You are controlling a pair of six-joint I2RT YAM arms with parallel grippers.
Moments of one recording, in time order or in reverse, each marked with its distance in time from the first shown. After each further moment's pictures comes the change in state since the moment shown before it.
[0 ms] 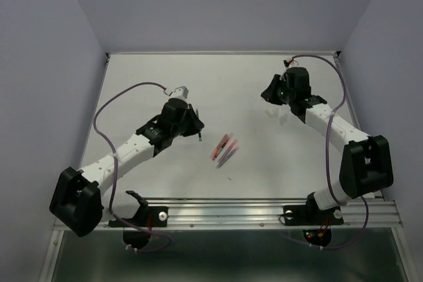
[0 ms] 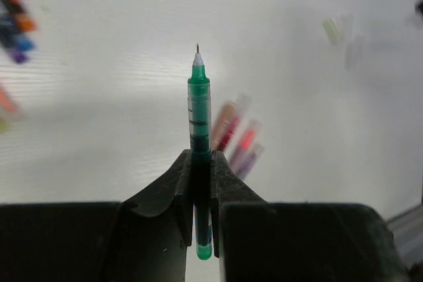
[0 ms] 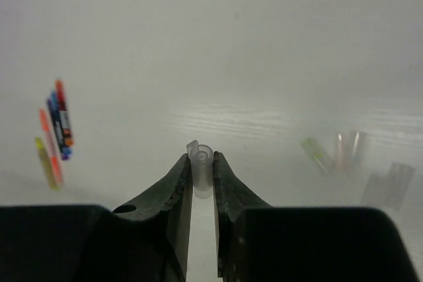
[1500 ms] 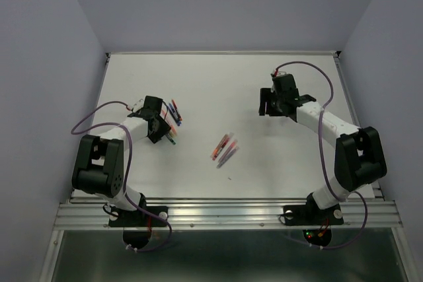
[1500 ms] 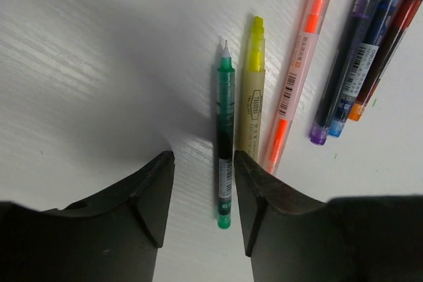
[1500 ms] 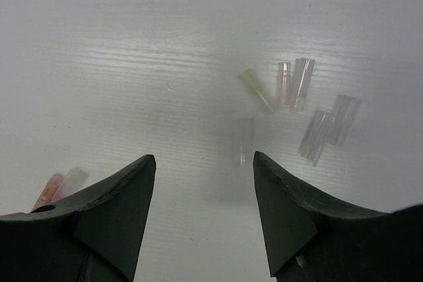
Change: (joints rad) left arm 0.453 0.319 0.006 -0.185 -0.156 -0.186; right arm 0.083 0.118 0.025 -0.301 0.267 -0.184
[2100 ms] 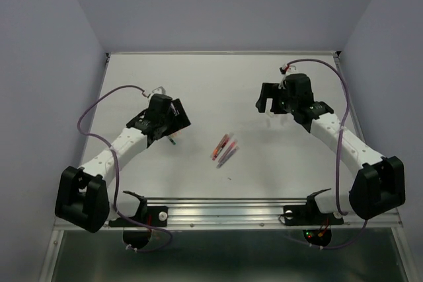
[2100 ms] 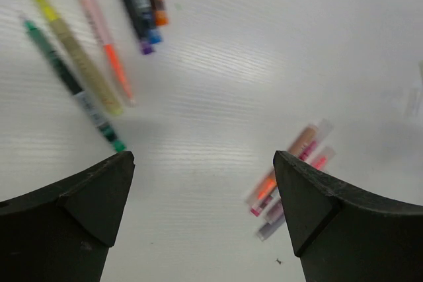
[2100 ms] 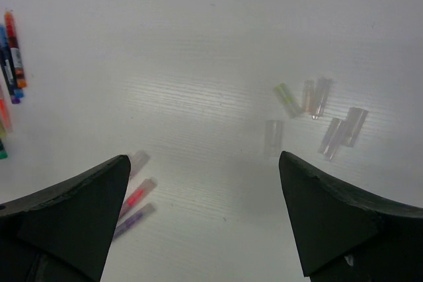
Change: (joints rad) left arm -0.135 -0.283 -0.006 -0.019 0.069 0.149; right arm 0.000 -0.256 -0.064 0.024 -0.093 0.019
